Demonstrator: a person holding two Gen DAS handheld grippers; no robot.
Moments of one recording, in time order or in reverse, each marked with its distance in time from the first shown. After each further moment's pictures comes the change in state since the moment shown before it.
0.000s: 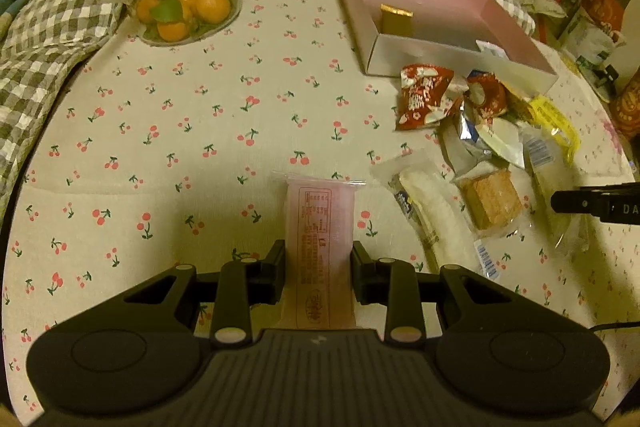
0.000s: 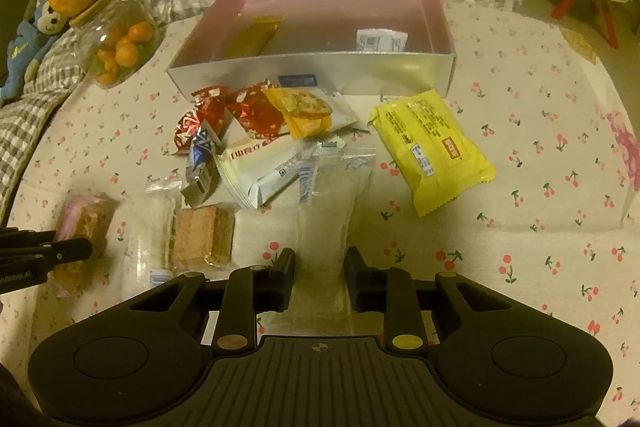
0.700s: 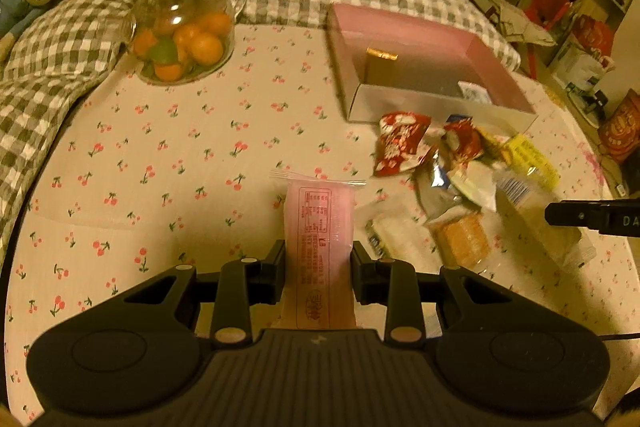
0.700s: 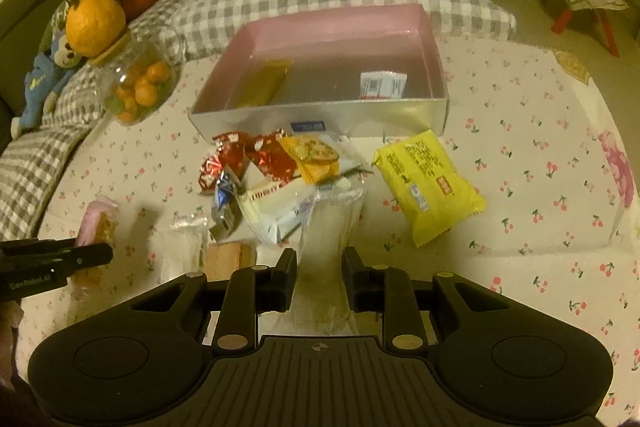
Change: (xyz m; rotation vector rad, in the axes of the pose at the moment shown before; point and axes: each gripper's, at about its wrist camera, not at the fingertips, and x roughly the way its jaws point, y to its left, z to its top) left arm -0.020 -0.009 0.013 -0.015 -0.090 -0.032; right arm -0.030 -0.004 0.011 0.032 -0.079 0.050
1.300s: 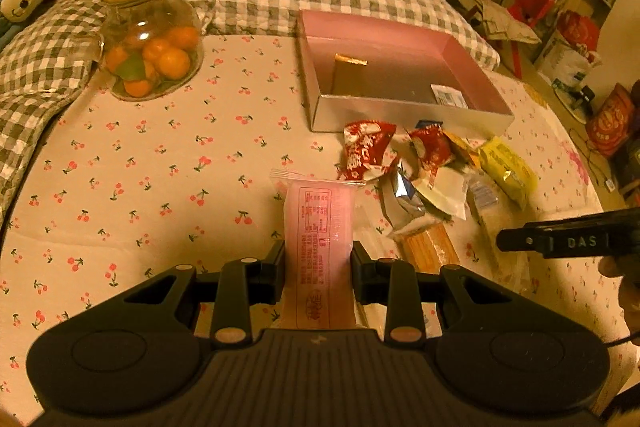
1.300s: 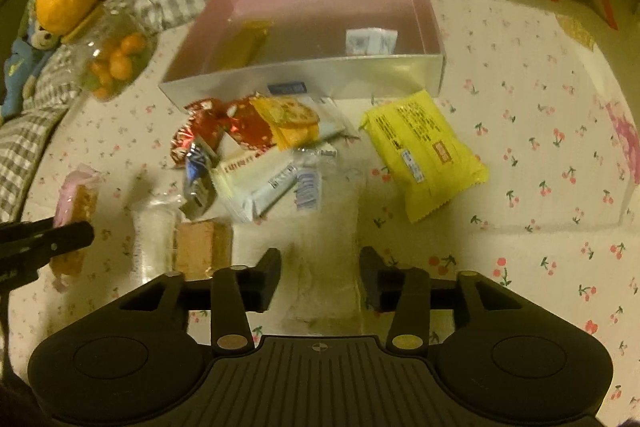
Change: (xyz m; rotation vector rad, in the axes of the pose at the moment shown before) left arm 0.006 -0.023 0.005 0.032 0.001 -0.029; right arm 0.031 -0.007 -0.003 0.023 0.113 -0.032
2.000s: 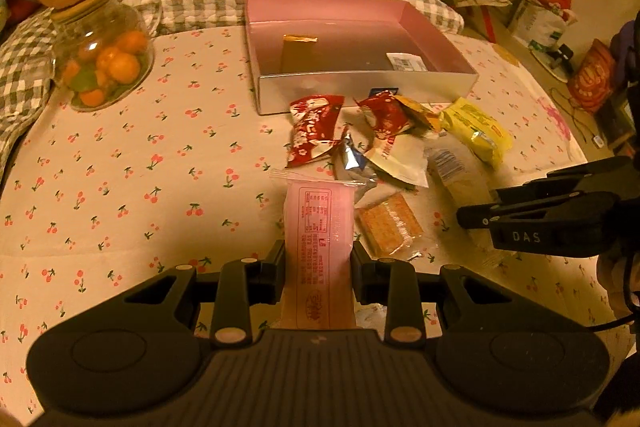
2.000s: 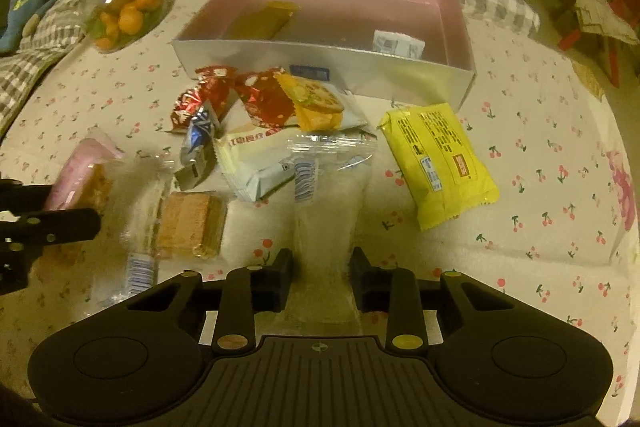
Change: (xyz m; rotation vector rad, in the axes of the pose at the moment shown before) left arm 0.007 -0.035 -0.007 0.112 0.036 -0.023; right arm 0.008 0.026 -0.010 -0.181 -0.024 -0.092
